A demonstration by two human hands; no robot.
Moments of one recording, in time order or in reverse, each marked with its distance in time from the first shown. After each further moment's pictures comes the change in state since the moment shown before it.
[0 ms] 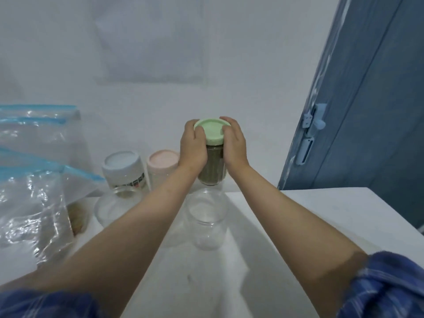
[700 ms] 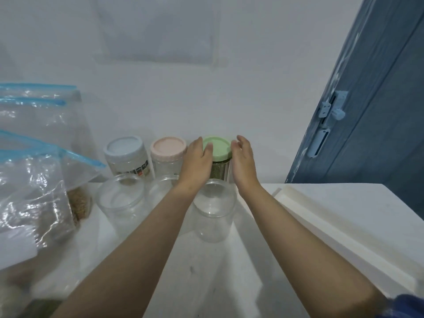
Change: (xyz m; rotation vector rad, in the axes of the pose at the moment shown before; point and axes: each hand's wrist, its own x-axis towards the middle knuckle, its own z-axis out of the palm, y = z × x) left_hand -0.025 -0.054 -0.013 0.381 -0.145 0.034; right_hand -0.029 0.050 -0.015 -0.221 -0.011 0.212
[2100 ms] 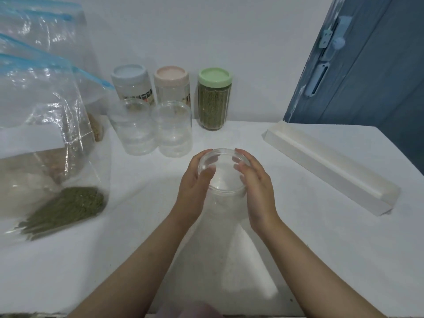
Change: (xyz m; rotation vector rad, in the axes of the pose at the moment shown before) left_hand -0.247 -0.021 -0.004 -0.523 -0.096 -0.127; right_hand -0.235 0.042 -0.076 0.225 -0.109 0.150
